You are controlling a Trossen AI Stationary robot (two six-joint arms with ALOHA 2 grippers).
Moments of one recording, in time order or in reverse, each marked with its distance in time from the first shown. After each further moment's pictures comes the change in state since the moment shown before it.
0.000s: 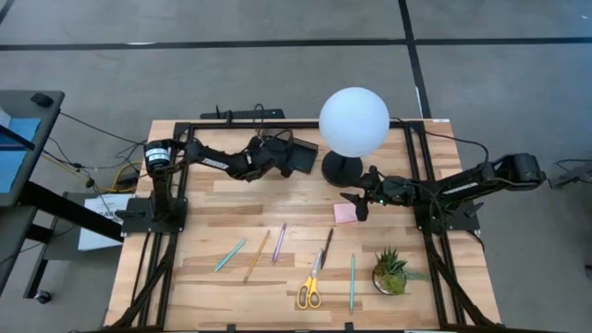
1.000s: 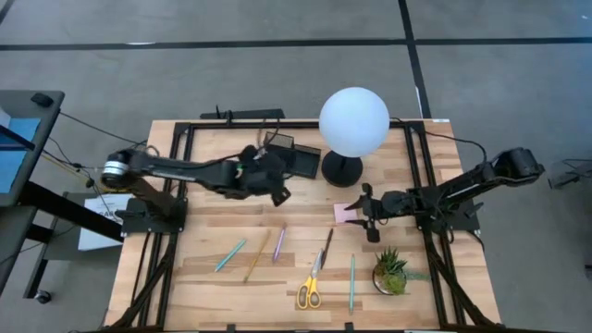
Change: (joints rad) left arm -0.412 -0.355 0.388 -0.943 -0.140 -0.206; right arm 0.206 0.000 0.000 -0.121 -0.102 -0.253
